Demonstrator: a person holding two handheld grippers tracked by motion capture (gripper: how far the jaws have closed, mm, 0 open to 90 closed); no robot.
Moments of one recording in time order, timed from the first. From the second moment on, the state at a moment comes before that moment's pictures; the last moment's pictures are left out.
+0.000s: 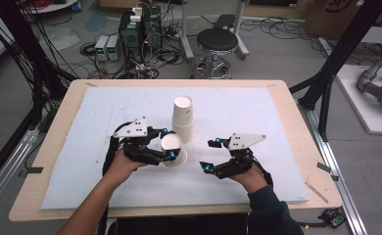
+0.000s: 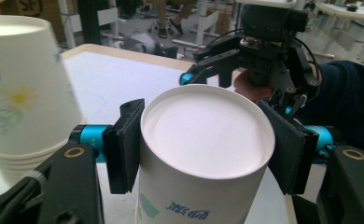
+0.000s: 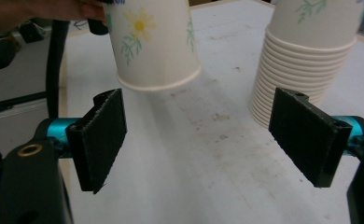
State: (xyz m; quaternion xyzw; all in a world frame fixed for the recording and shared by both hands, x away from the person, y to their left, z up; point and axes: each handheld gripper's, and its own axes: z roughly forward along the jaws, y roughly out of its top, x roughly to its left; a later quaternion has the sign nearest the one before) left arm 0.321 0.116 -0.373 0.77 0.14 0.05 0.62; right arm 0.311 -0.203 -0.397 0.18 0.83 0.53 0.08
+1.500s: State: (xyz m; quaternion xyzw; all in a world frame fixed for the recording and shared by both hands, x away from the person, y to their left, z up) left arm 0.318 0.078 -0.380 0.75 0.09 -0.03 0.65; right arm 0.306 -0.169 -0.408 0.11 0.83 0.54 0.00
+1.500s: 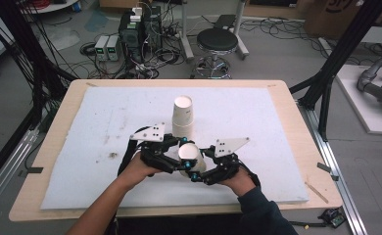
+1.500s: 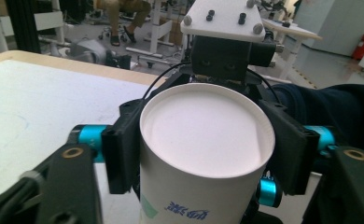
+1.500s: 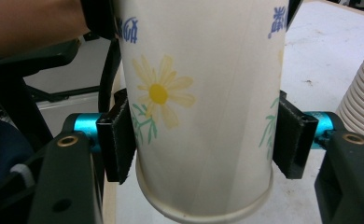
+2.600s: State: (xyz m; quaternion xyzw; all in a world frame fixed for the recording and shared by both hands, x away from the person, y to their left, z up) left arm 0.316 0.103 -0.369 0.82 0.10 -0.01 0.56; right arm 0.315 -0.151 -0.376 0.06 0.92 0.39 0.03
